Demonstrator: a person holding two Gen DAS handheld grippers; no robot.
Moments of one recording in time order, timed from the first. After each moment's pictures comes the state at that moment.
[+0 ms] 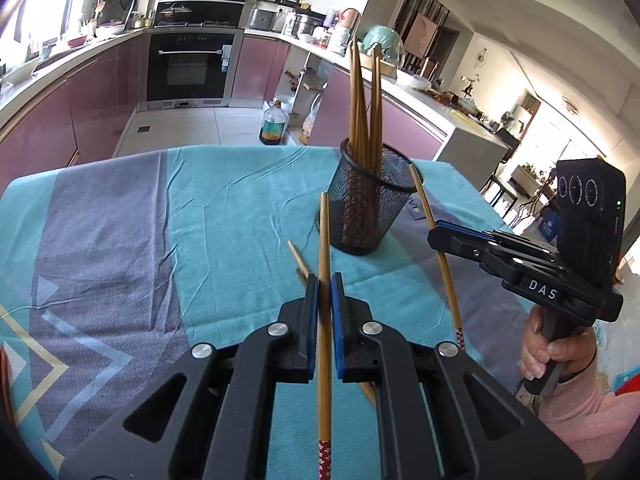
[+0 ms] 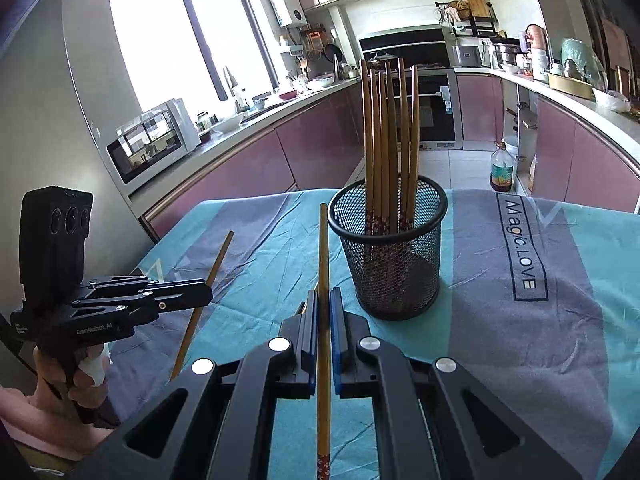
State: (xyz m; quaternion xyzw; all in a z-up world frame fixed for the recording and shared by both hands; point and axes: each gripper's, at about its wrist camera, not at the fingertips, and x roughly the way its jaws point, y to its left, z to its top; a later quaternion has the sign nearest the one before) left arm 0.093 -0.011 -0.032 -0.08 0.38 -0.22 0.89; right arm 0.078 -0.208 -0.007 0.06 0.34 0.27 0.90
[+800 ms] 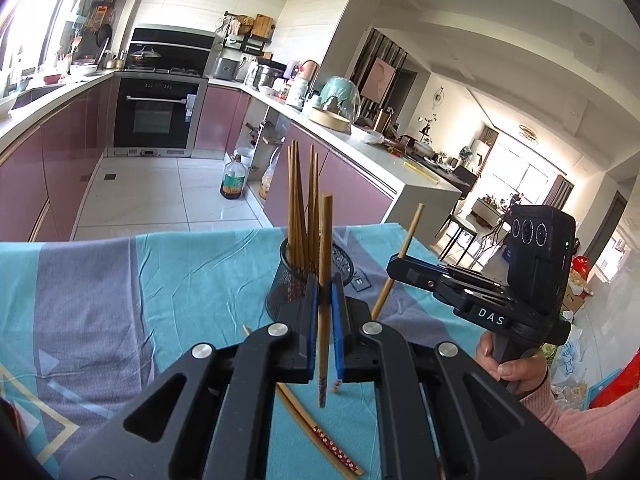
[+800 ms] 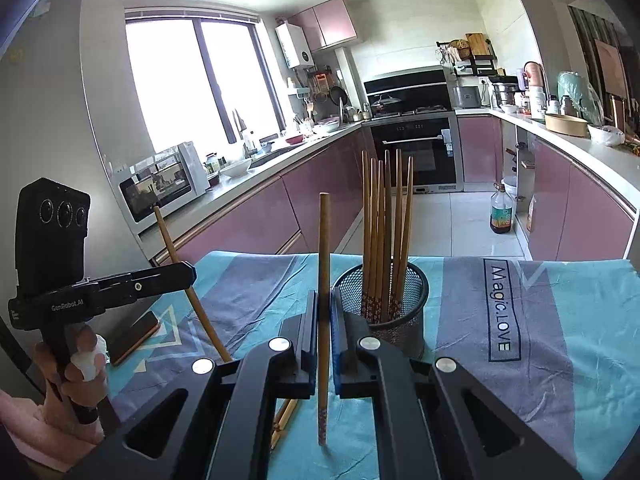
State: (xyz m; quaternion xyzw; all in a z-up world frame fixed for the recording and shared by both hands) left arm 0.088 -0.008 0.051 -0.10 0.29 -0.28 0.91; right arm 0.079 -0.227 0.046 0.07 0.27 0.28 0.92
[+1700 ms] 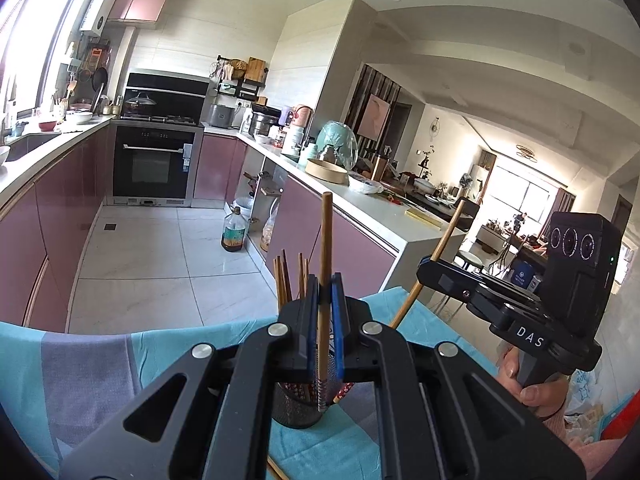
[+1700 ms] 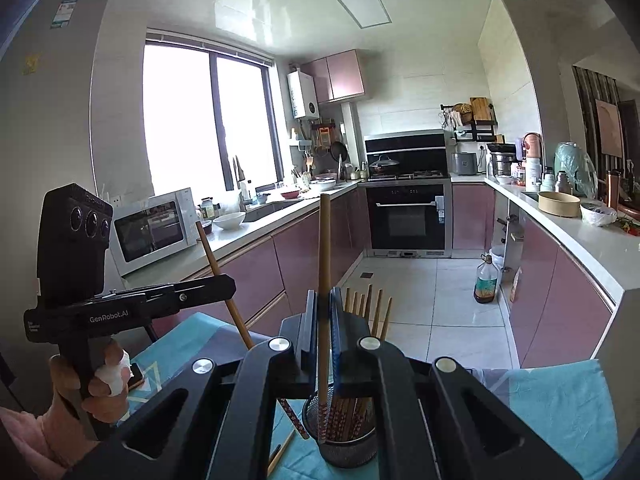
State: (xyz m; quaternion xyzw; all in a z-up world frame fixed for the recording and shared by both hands) left arm 0.147 -0.031 0.134 -0.10 0.21 -0.28 0.93; right arm 0.114 -0.245 0.126 0.04 0.17 0.26 0.95
